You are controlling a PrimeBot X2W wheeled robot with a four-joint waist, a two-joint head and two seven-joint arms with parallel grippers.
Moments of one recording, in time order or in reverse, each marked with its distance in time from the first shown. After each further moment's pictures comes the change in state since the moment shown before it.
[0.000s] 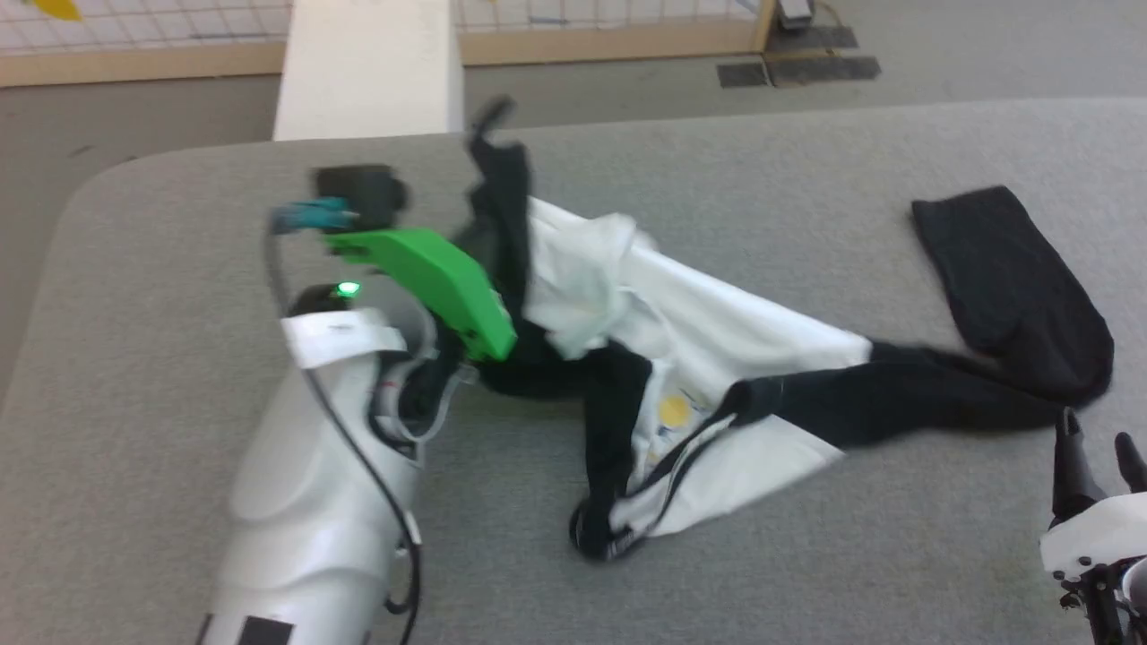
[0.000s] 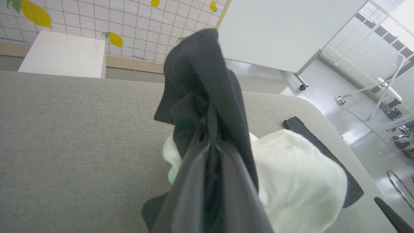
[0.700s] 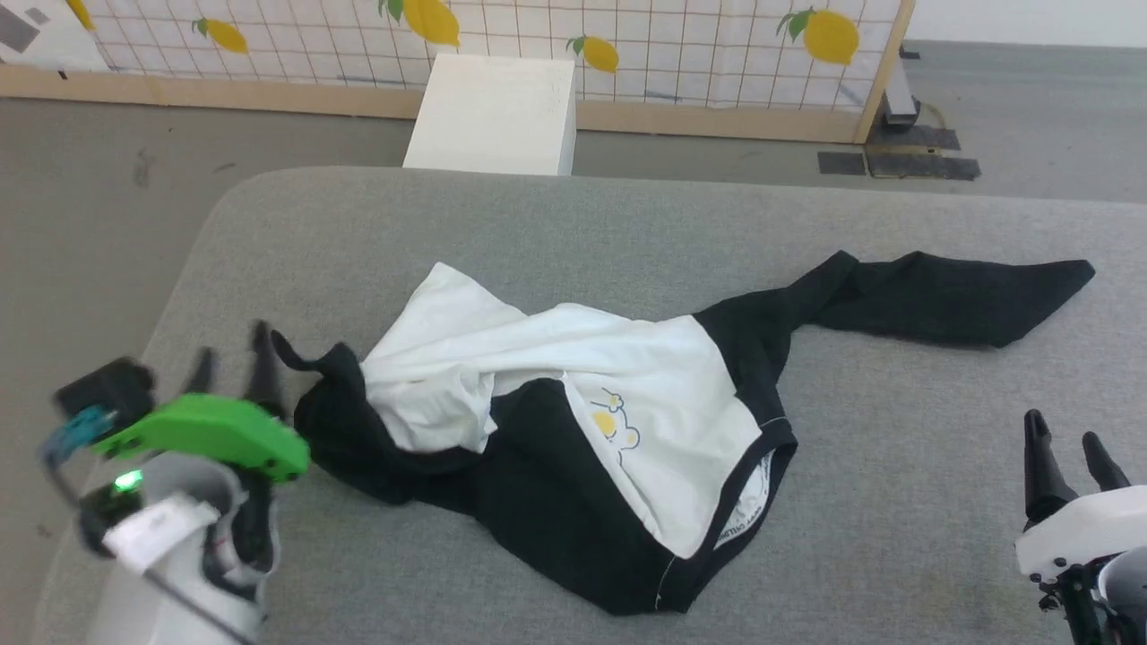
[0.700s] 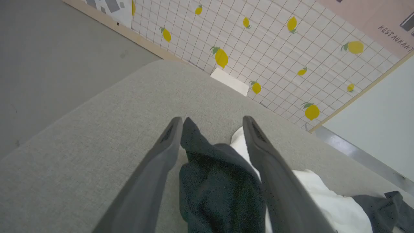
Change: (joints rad) left arm 0.298 0.148 0.240 -0.014 -0.016 0.143 -0.280; right arm 0.005 0.001 0.049 0.000 -0.006 0.000 0.026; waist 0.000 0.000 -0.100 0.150
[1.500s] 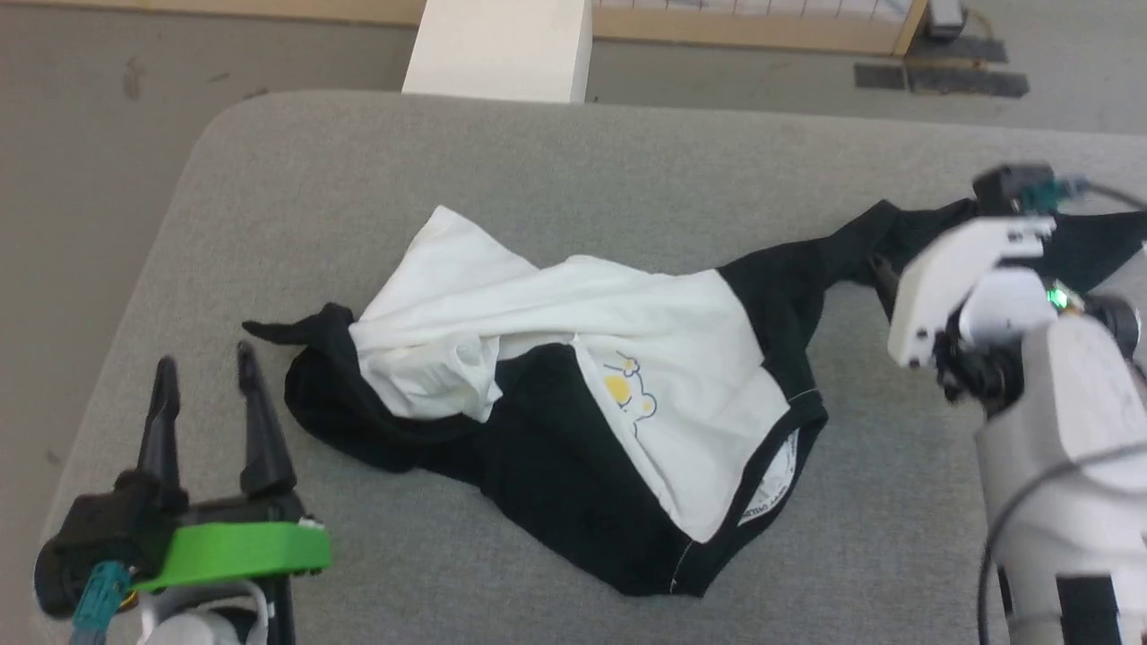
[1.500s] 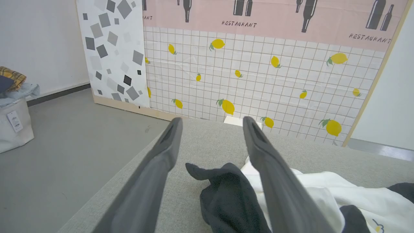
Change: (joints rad) left arm 0.330 -0.150 0.117 -0.501 0.438 -0.081 -0.238; right arm -0.529 0.000 0.203 0.313 -0.247 0.000 0.416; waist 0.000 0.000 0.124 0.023
